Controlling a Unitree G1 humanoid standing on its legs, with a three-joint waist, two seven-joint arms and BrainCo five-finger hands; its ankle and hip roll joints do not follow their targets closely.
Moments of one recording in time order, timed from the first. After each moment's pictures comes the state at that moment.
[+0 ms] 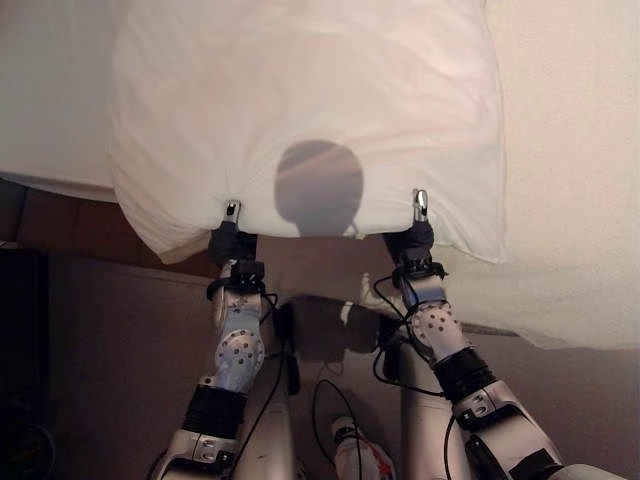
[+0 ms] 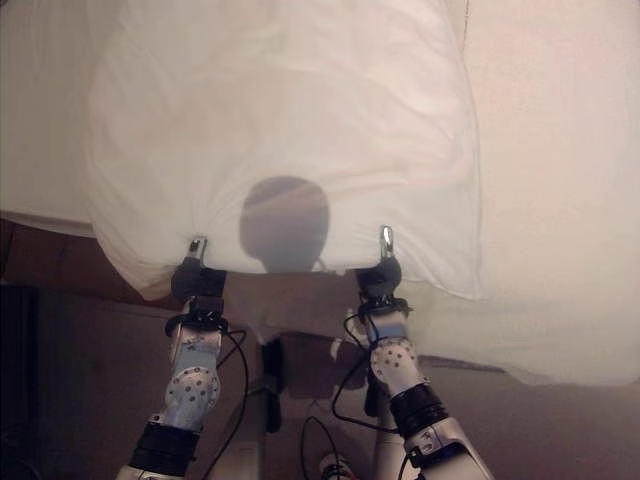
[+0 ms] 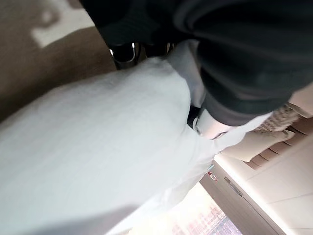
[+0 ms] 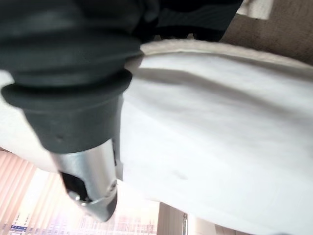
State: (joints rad) left arm -0.32 0.12 -0.05 0.03 -0.99 -0.31 0.28; right arm -0.54 -0.09 0.22 0.32 1.52 -0.30 -0.04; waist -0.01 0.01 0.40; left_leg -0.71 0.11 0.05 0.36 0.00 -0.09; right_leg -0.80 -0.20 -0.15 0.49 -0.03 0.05
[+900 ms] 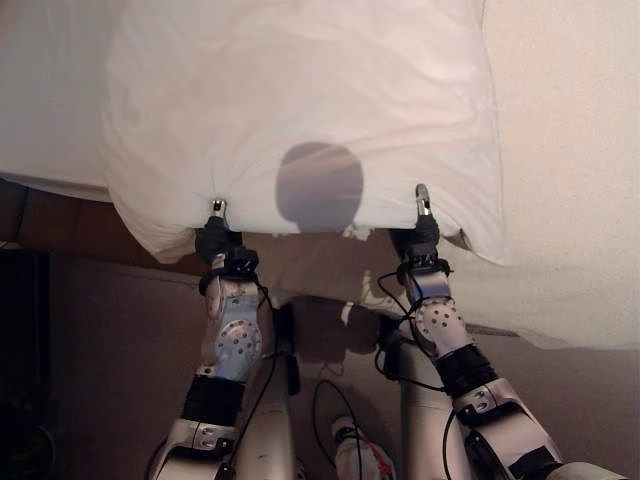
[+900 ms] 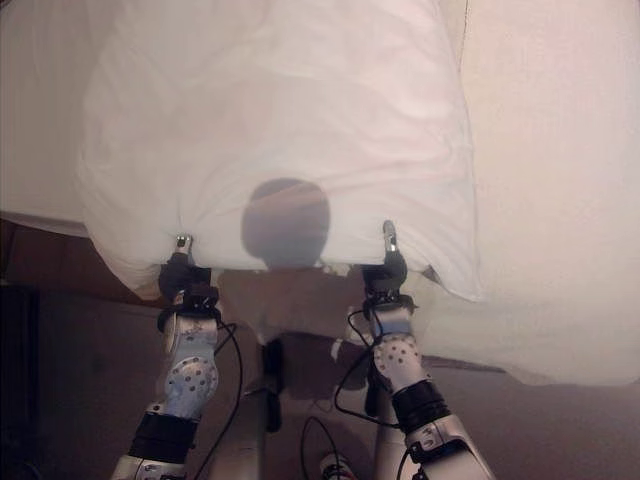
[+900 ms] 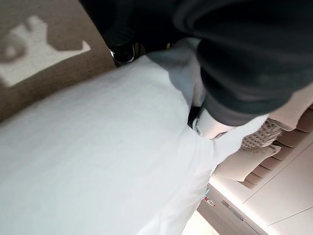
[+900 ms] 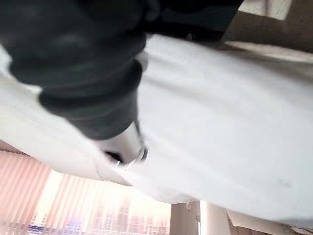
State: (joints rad) left arm -0.37 0.11 -0.03 0.03 -0.92 -0.32 0.50; right arm -0.55 -0.08 0.17 0.32 1.53 -0.31 -0.05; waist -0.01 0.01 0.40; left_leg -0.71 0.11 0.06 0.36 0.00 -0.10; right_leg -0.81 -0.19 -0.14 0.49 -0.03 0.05
